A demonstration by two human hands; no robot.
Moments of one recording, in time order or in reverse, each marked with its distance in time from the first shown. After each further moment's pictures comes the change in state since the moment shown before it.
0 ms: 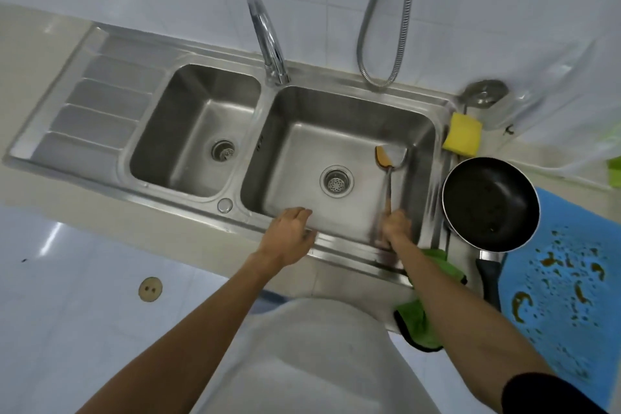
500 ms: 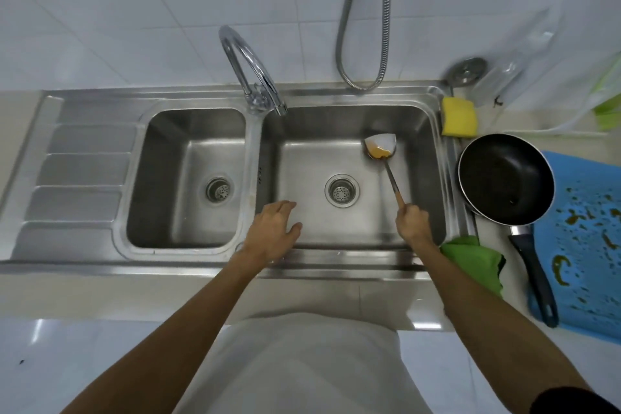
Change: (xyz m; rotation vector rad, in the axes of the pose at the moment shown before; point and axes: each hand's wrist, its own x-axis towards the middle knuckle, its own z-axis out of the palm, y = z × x) left_hand 0.059 -0.086 -0.073 0.055 -0.030 0.142; right_hand -0.005 -0.014 0.023 -0.068 0.159 -0.067
